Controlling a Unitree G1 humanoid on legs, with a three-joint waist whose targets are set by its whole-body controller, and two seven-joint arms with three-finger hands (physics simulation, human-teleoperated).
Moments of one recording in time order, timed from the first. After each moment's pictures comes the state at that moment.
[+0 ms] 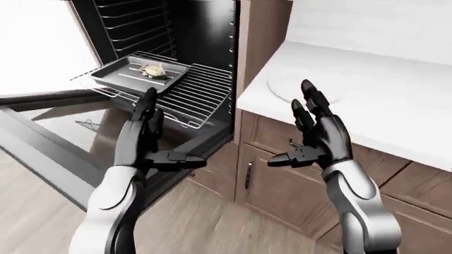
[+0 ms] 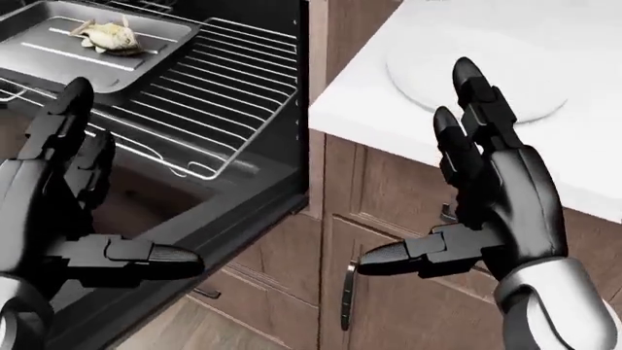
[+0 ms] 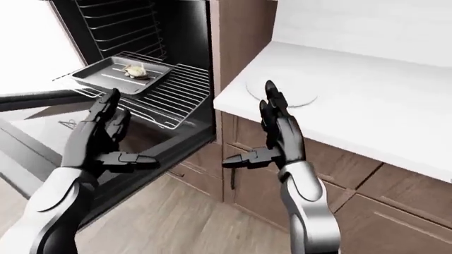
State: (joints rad) left arm -0.27 0.13 0.16 -0.72 -0.13 0.96 -0.04; right arm -0.22 -0.10 -0.11 -0.54 0.17 0.61 0.10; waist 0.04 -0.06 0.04
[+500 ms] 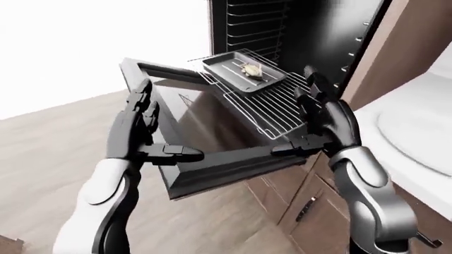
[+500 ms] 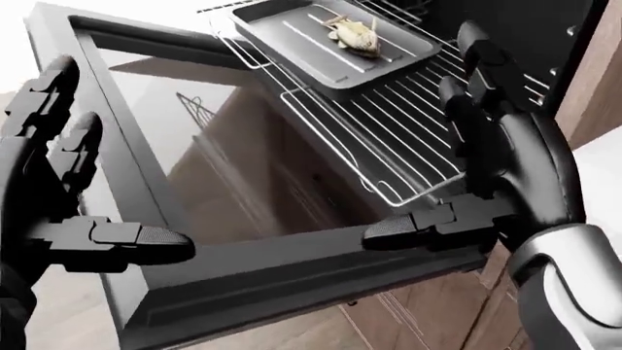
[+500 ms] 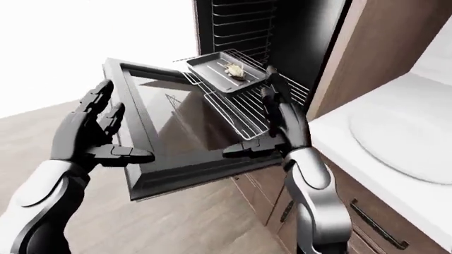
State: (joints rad) left arm -0.36 0.16 0.20 -0.77 -0.16 1.10 -0.03; right arm -0.34 -0.15 -0.14 -0.59 0.20 0.75 0.10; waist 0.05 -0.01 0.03
